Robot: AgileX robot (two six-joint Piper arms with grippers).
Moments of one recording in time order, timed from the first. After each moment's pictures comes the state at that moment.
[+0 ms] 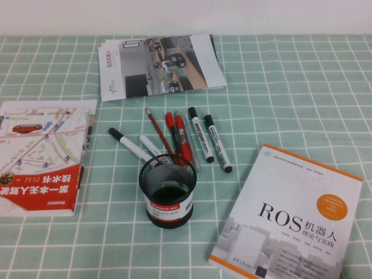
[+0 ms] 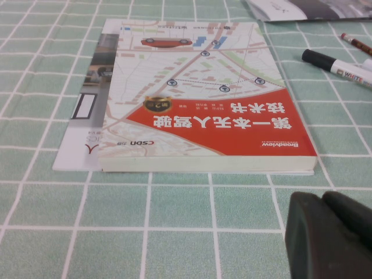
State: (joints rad) right arm 0.04 -0.01 0.03 0.25 0.35 -0.20; left arm -0.06 -0.01 0.02 -0.04 0.38 0.02
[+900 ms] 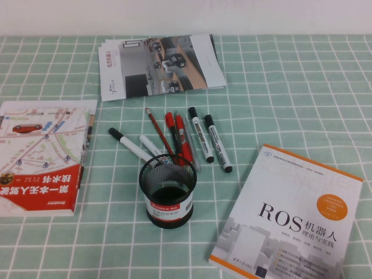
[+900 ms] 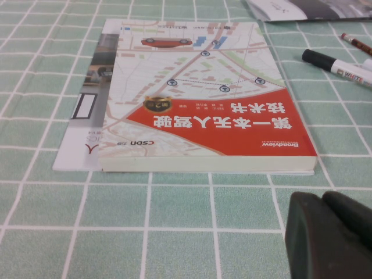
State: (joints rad) right arm 0.04 -0.01 0.03 0.95 0.13 -0.20; left arm -0.06 -0.01 0.02 -0.04 0.38 0.02
